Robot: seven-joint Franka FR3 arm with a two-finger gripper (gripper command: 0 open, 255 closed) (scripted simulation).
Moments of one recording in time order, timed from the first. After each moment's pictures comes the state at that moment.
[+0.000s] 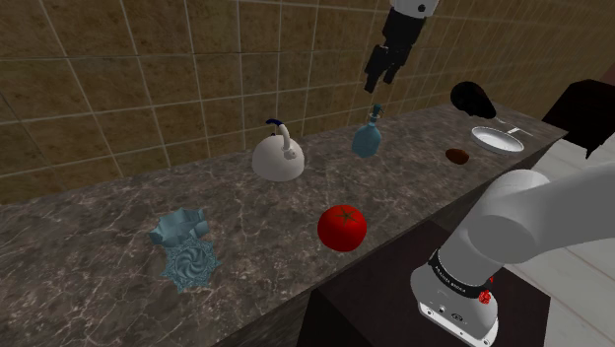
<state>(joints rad) -0.03 -0.68 -0.03 -2.29 -0.05 1.75 -0.10</state>
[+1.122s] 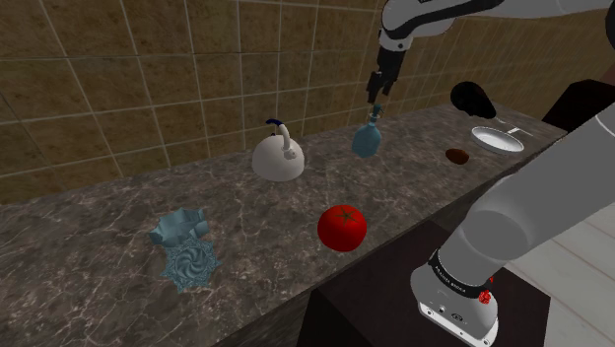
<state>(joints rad) -0.12 -0.24 -0.27 -2.15 -0.15 1.99 -0.38</state>
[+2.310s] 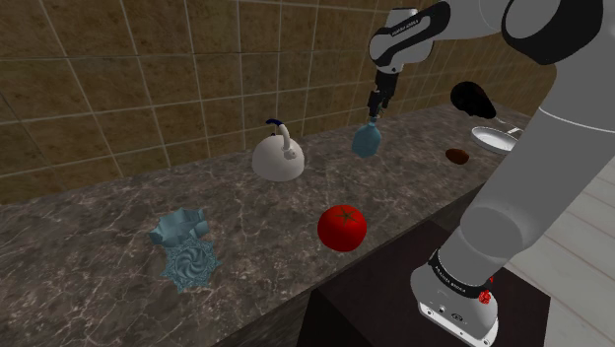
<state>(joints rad) -0.19 0.09 -0.36 -2.02 -0.10 2.15 -0.54</state>
